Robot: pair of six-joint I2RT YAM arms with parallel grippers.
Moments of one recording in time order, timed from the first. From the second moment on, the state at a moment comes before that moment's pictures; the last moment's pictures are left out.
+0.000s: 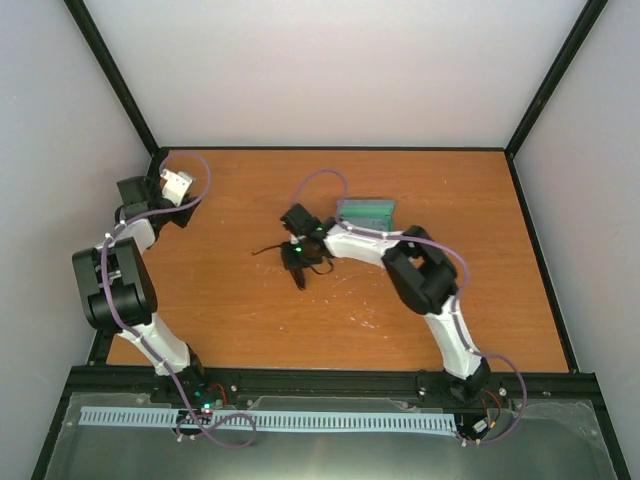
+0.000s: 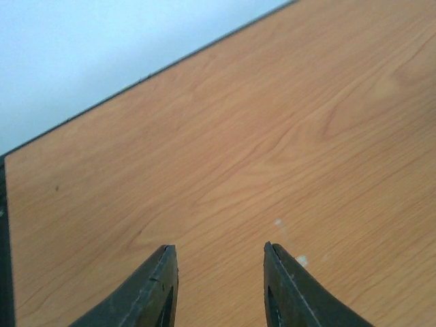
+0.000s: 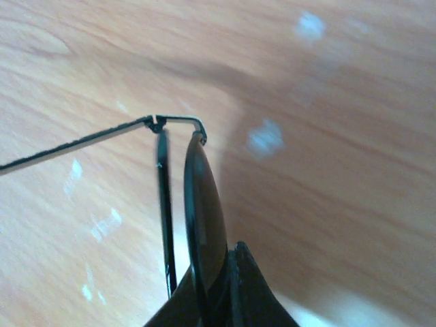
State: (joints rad) left arm 0.34 1.73 1.03 0.03 0.59 0.69; right arm 0.87 2.27 1.73 -0.54 -0.12 0.58
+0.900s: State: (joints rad) left arm -0.04 1.92 1.28 0.01 0.61 0.47; right arm 0.45 1.70 0.31 1.38 -0.44 1.22
